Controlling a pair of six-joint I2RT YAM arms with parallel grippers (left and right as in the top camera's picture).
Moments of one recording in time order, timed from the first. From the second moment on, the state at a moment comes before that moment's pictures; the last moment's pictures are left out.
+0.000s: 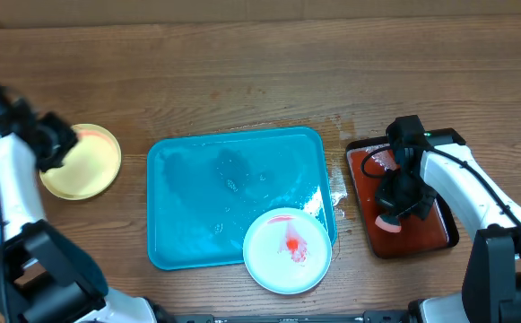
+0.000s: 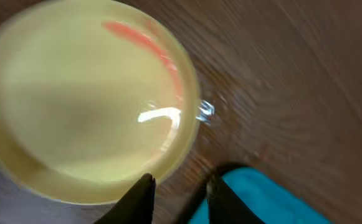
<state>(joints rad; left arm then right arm) 0.53 1.74 1.43 -0.86 0.23 -0.32 0.12 1.64 1.02 -1.12 0.03 0.68</state>
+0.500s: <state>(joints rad) -0.17 1.74 1.43 -0.91 0.23 -0.13 0.12 1.64 1.02 -1.11 0.03 0.67</state>
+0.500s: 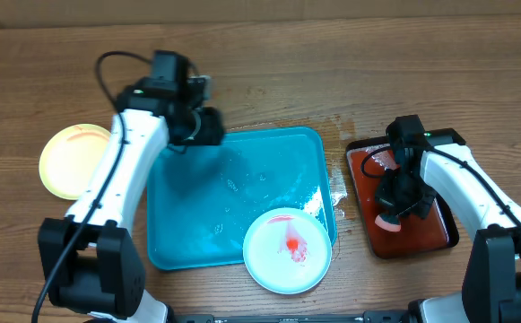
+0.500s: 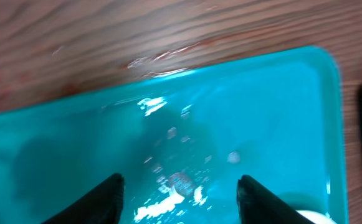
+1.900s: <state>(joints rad) -0.38 1.74 1.43 -1.24 0.14 -0.28 0.12 1.64 1.02 -1.11 0.03 0.64</state>
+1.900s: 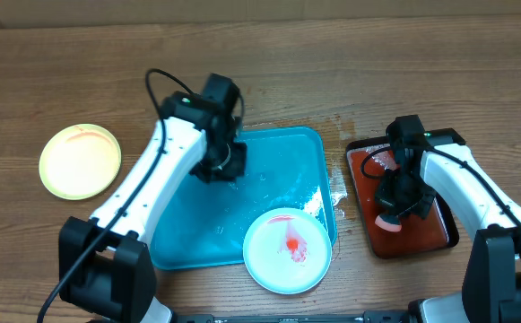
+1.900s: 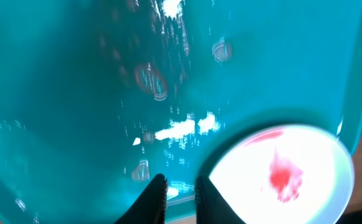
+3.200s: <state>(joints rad) -0.54 1.69 0.88 -0.91 0.36 -0.63 0.12 1.64 1.02 -1.10 0.02 0.59</state>
